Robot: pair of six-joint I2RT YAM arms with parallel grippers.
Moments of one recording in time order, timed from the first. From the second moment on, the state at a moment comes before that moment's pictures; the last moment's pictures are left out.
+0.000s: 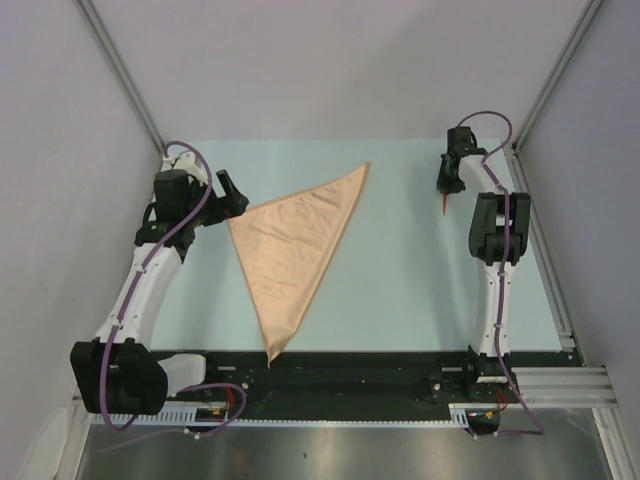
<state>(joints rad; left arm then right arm) -0.02 1.19 1.02 -0.35 0.19 -0.34 0.01 2.41 2.04 -0.62 0.15 0.22</state>
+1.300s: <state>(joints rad) -0.02 1.13 1.01 -0.34 0.23 -0.37 0.85 2.16 1.64 -0.48 0.18 1.19</state>
